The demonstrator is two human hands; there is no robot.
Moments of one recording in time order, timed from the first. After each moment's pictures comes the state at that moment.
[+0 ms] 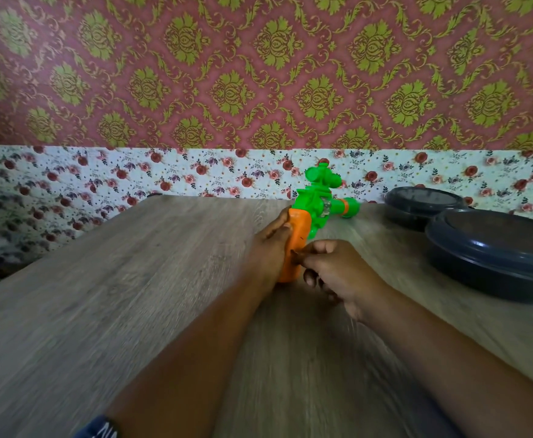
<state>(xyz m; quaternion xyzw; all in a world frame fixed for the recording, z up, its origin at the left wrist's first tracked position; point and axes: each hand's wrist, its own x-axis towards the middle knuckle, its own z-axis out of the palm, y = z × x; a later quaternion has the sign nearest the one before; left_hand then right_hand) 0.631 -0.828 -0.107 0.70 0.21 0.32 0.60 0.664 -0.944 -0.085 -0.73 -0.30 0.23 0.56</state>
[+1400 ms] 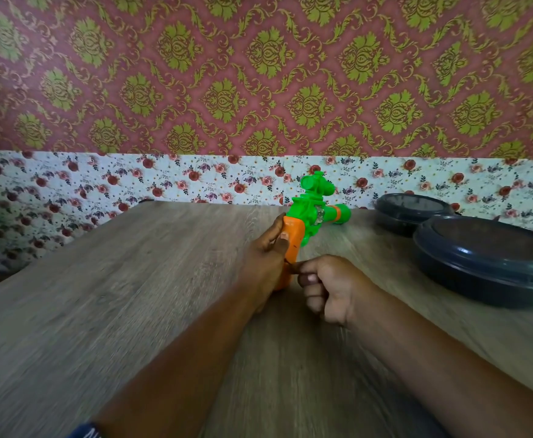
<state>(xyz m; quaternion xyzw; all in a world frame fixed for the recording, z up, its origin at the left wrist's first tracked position) 0.633 -0.834 -0.110 0.71 0.18 0.33 0.60 0.673 -0.940 -0.084 -0.63 -0.12 0.40 0.65</state>
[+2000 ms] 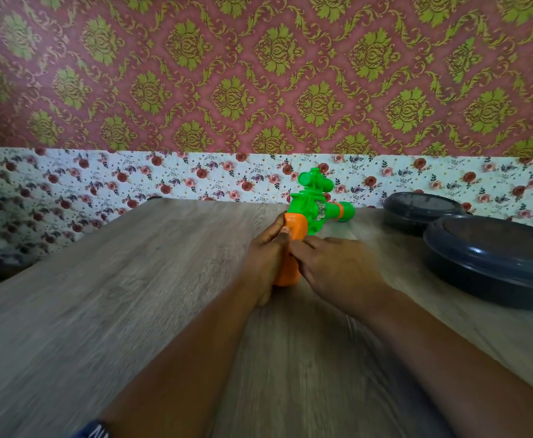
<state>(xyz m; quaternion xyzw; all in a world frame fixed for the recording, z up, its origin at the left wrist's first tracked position) 0.636 -0.821 -0.113 0.63 0.20 0.30 0.69 0.688 -0.945 -0.088 -0.70 -0.59 -0.38 0.09</state>
